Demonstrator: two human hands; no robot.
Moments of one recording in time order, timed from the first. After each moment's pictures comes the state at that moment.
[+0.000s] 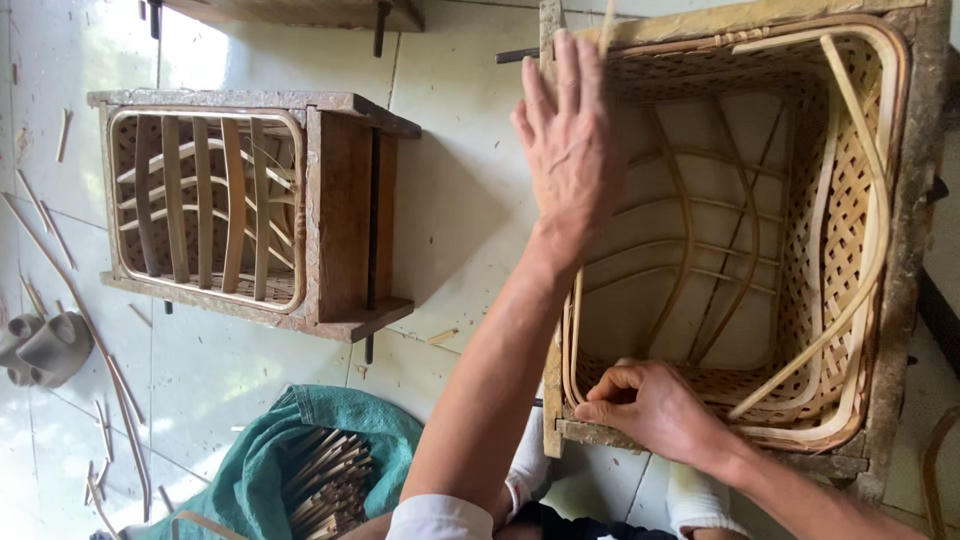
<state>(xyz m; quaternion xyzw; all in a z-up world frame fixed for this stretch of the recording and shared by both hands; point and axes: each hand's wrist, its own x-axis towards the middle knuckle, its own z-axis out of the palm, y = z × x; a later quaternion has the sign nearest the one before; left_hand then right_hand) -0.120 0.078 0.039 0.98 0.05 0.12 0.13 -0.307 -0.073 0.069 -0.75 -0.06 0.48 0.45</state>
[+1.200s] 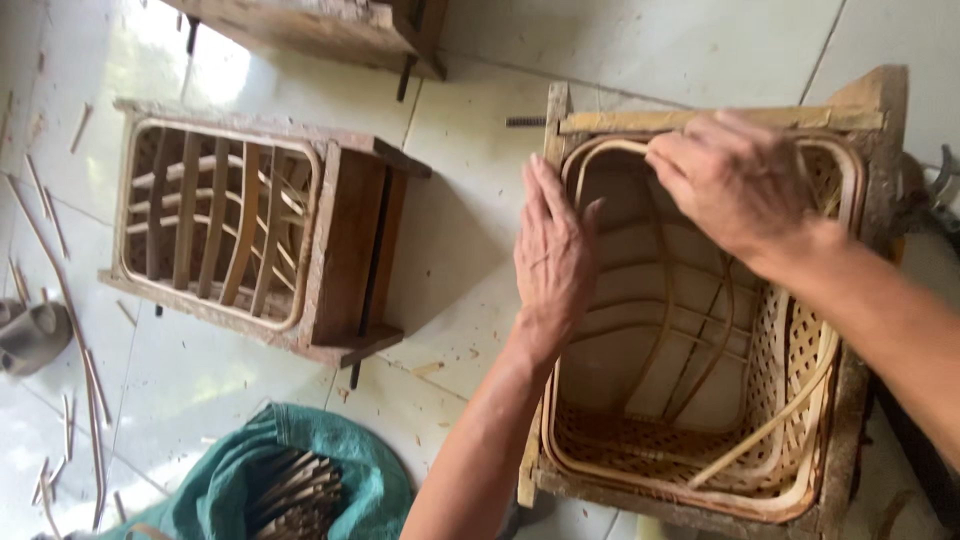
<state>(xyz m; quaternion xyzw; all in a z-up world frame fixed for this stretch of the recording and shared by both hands) -0.155 0.076 0.064 0.96 0.14 0.13 0.19 -0.039 -0.113 0.037 -0.88 -0.42 -0.16 0.13</state>
